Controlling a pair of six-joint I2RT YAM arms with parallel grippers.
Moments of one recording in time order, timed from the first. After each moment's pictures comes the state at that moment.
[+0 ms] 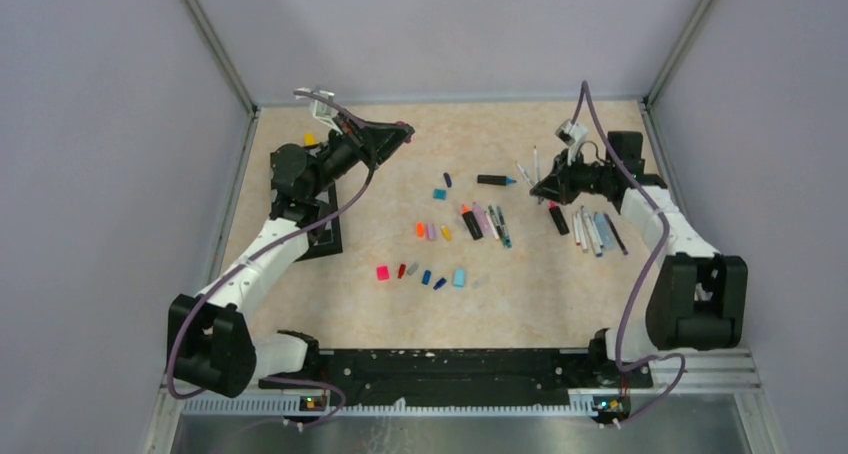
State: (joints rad) left arm -0.29 1.26 0.92 0.79 0.63 -0.80; right arm 0.01 1.38 0.94 -0.30 -0.92 -0.31
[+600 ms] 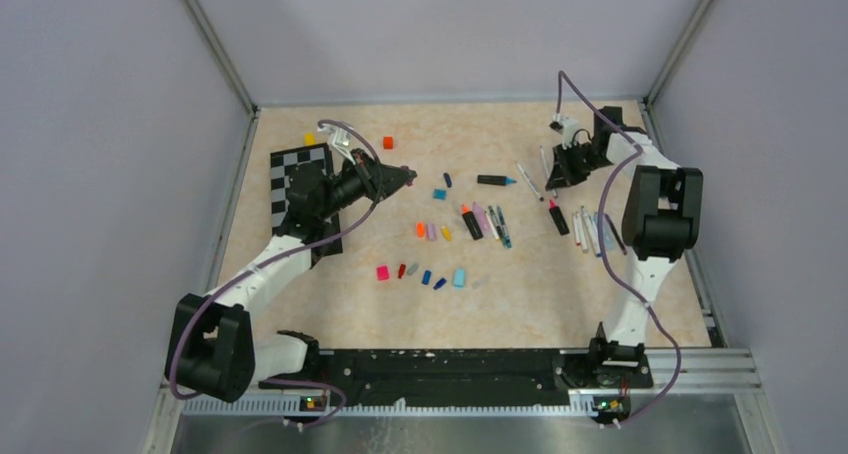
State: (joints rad) left arm -0.29 1.24 0.71 0.63 0.65 -0.78; right arm -0.07 2.03 1.51 -0.69 -0.63 -0.50
